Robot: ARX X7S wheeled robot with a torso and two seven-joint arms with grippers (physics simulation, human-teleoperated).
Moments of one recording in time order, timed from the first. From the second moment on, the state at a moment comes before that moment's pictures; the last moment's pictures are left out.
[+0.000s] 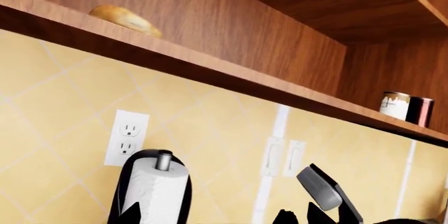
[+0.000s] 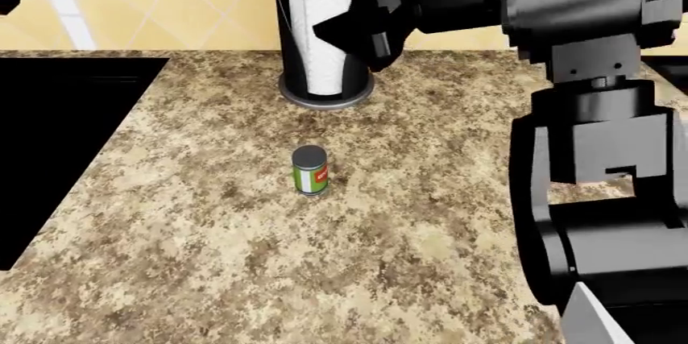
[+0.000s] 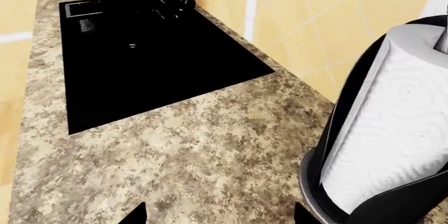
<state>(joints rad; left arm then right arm) -1.30 -0.71 0.03 0.46 -1.99 -0.87 -0.91 1.58 0.02 -0.19 0.52 -0.29 1.16 -1.35</state>
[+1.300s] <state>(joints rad) -1.21 -0.73 0.02 0.47 -1.95 -0.85 -0.87 1.29 0.09 -0.38 0.55 0.16 0.90 -1.17</state>
